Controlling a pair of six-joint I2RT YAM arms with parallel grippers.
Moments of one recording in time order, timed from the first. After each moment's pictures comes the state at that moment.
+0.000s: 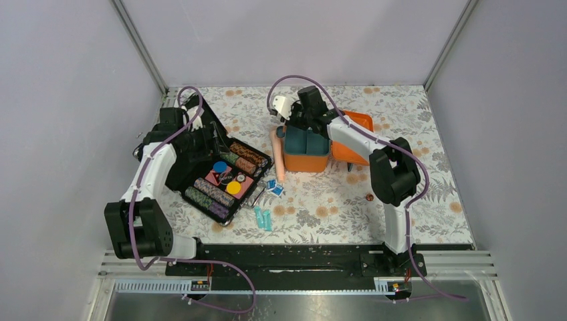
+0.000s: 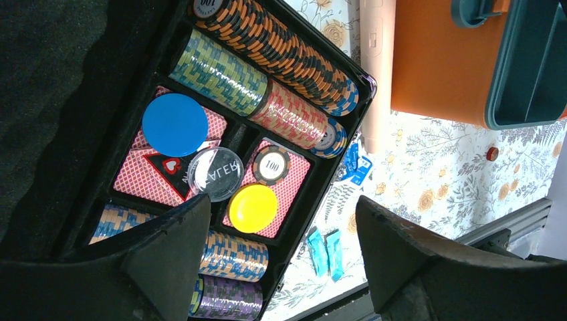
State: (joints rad) left arm 0.09 1.39 1.12 -0.71 0.50 -0.19; right arm 0.57 2.04 1.64 -0.24 -0.15 -0.80
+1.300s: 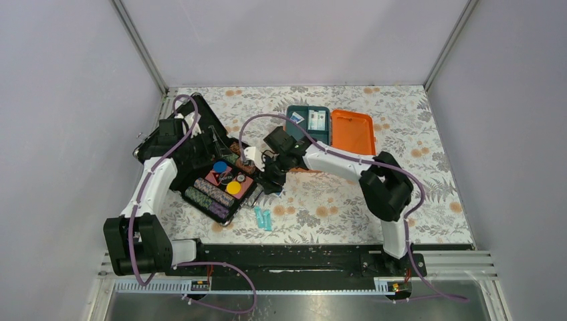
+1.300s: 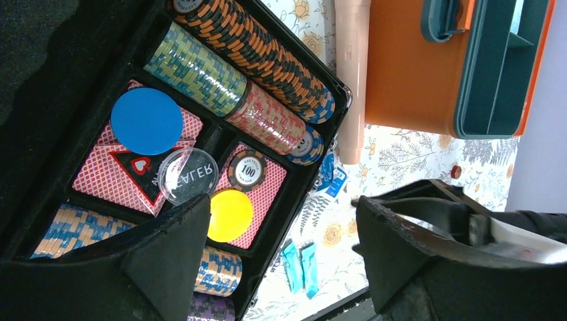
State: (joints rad) left arm 0.09 1.27 0.96 -0.55 0.53 -0.33; right arm 0.88 1.95 1.49 -0.55 -0.54 -0.46
